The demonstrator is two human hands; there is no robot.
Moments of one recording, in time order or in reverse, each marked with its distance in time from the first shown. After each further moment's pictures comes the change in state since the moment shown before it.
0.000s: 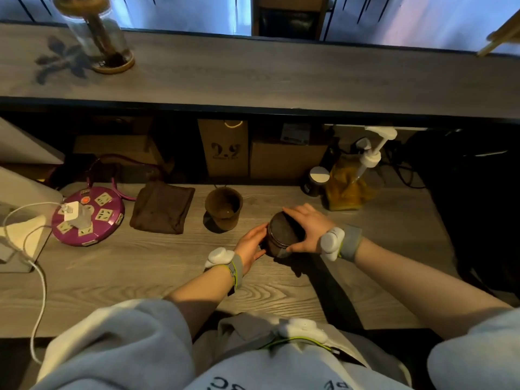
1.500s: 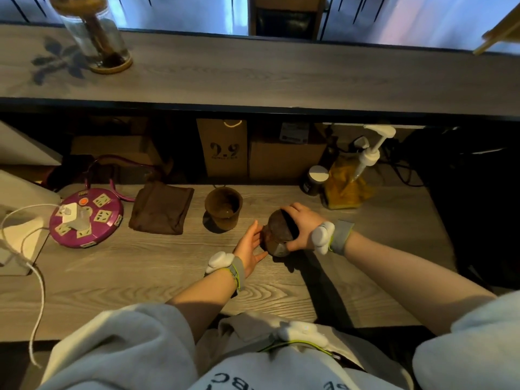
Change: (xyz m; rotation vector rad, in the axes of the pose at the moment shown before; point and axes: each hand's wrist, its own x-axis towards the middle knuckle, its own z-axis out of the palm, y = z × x) left_hand -0.006 0.000 0.002 -0.160 0.029 -0.050; right_hand 0.016 -0.012 0.001 0.068 -0.058 0.112
